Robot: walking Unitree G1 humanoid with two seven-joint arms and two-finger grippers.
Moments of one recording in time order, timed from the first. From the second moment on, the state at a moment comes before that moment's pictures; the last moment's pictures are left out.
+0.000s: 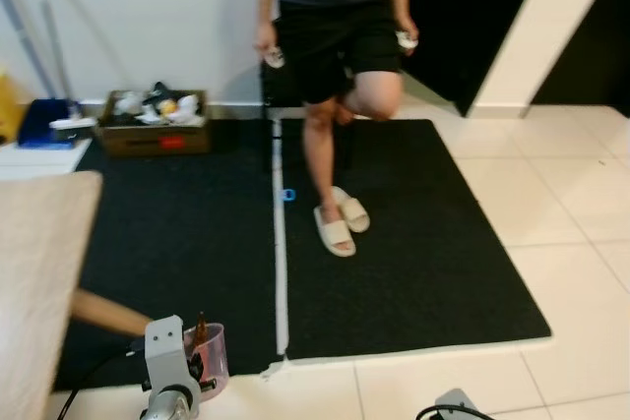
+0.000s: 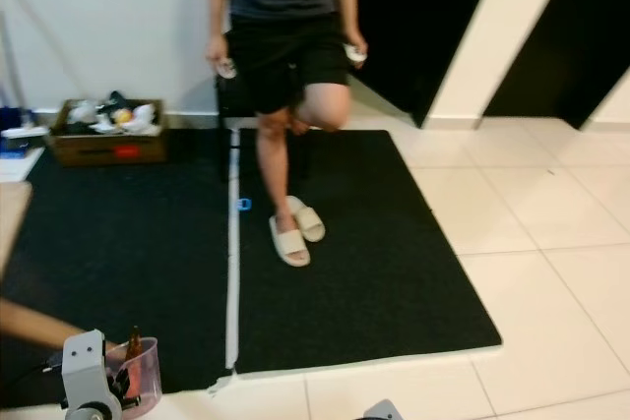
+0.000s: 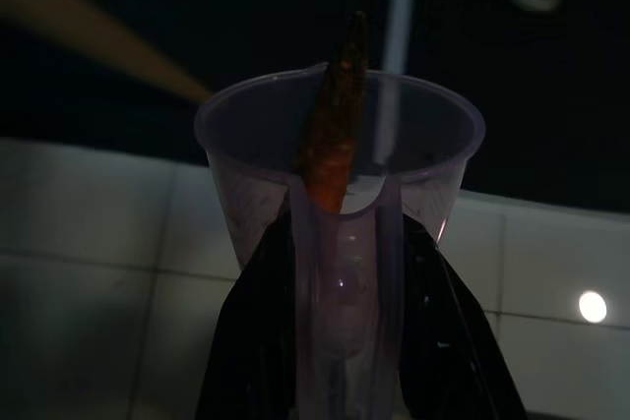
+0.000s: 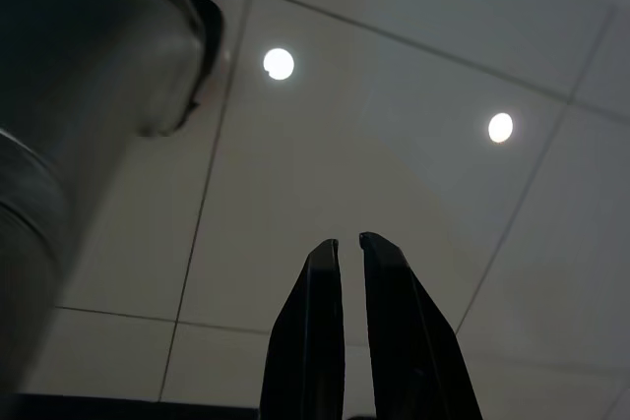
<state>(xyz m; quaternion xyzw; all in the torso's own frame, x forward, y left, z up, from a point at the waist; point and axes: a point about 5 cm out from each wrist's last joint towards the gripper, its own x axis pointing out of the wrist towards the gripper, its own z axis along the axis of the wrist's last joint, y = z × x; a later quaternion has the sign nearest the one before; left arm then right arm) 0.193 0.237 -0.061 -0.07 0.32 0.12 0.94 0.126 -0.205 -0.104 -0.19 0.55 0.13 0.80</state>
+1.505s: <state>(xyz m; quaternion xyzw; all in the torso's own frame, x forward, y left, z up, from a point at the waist) 0.191 0.233 -0.064 -0.07 0.33 0.11 0.93 0.127 -0.202 -0.104 -0.18 0.55 0.14 0.80</state>
